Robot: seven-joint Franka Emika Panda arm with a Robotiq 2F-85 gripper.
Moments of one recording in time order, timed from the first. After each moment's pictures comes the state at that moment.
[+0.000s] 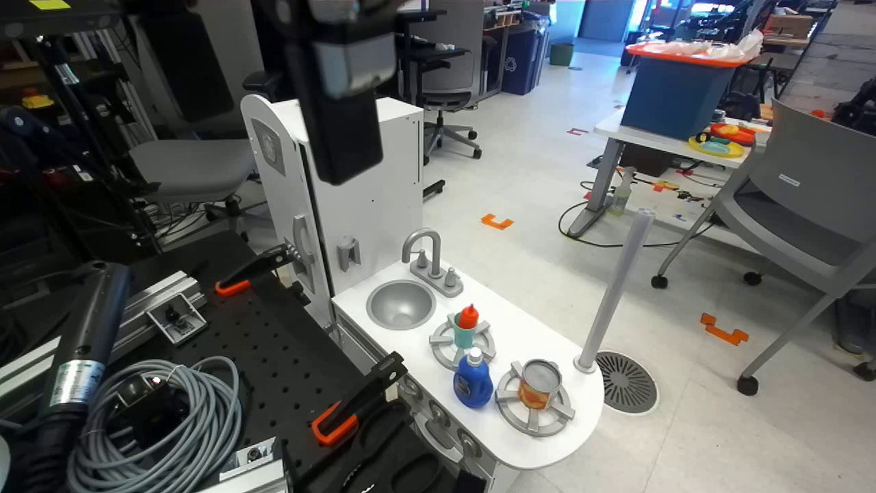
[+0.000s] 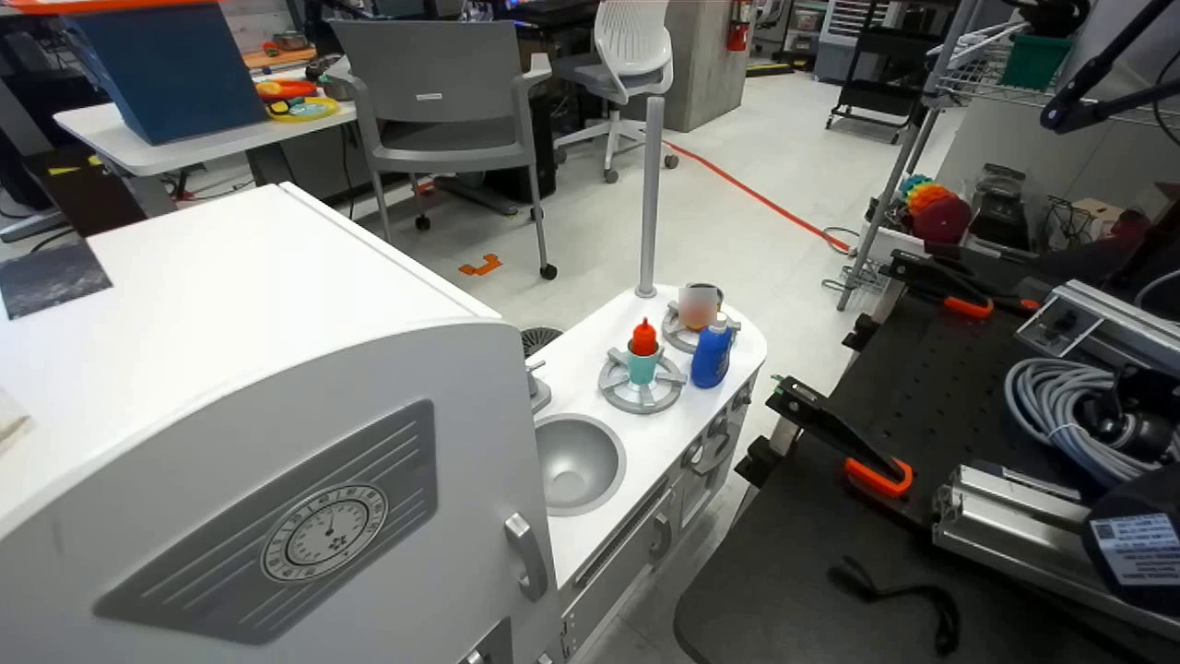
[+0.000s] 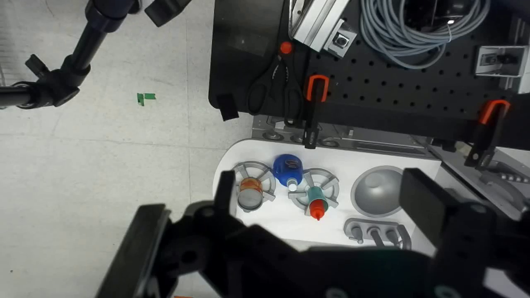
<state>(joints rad) -0.19 -0.83 -0.38 -2.78 -0.29 2.04 -0.52</state>
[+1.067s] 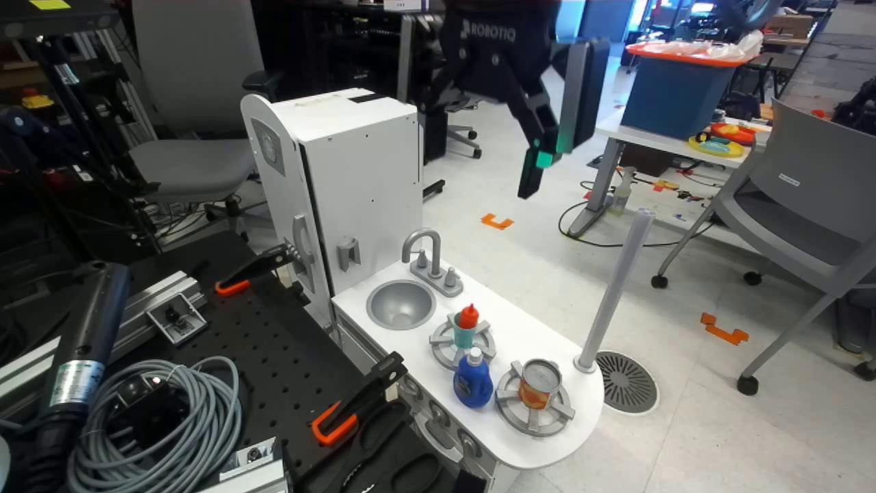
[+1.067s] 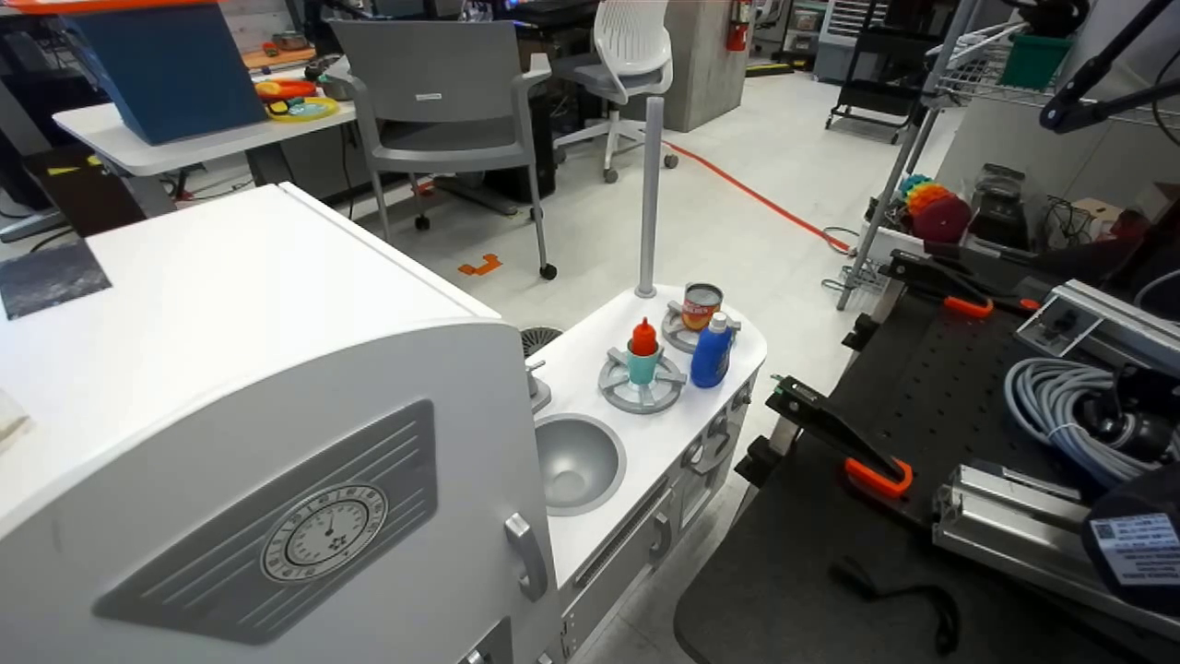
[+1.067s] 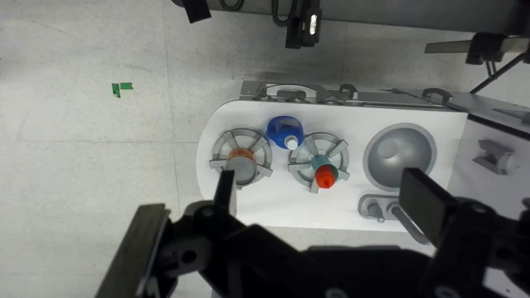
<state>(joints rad) 0.06 -0.12 -0.36 -2.44 -0.07 2.31 -0.38</state>
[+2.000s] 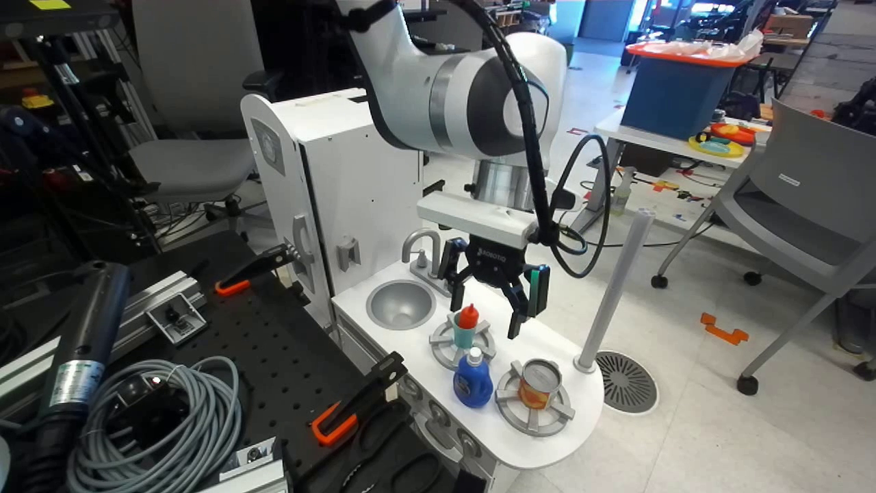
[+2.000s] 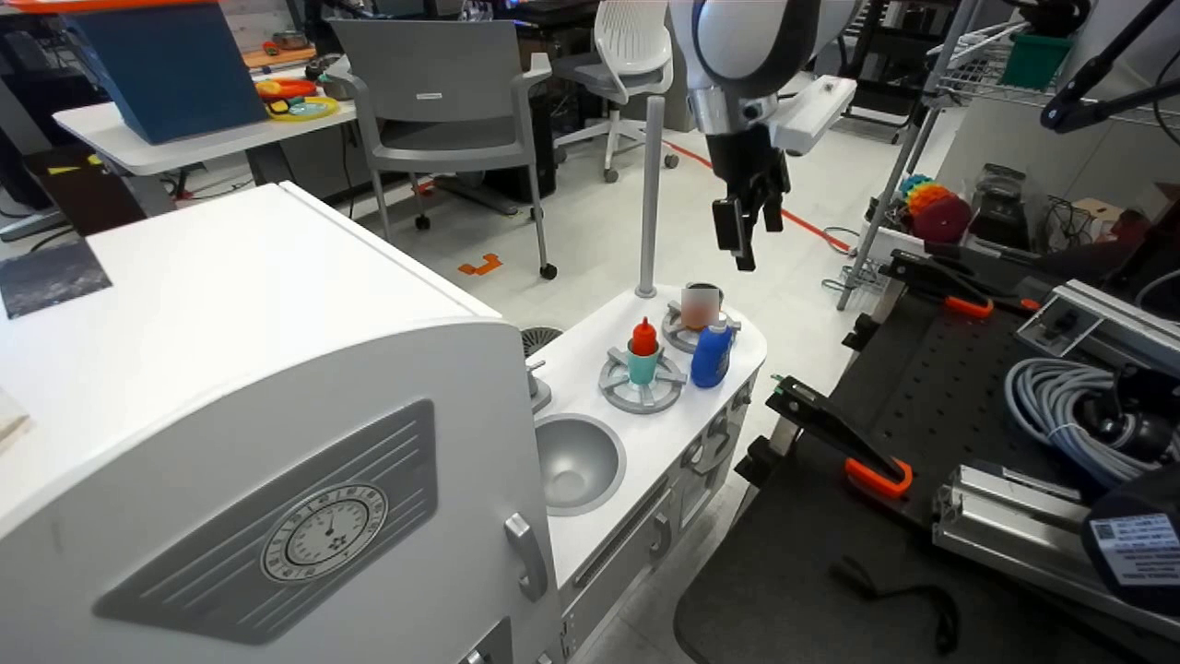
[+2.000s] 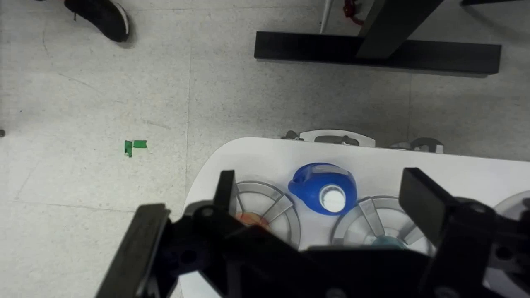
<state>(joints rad) 0.01 0.72 -0.15 -1.96 -0.21 2.38 -0.09</state>
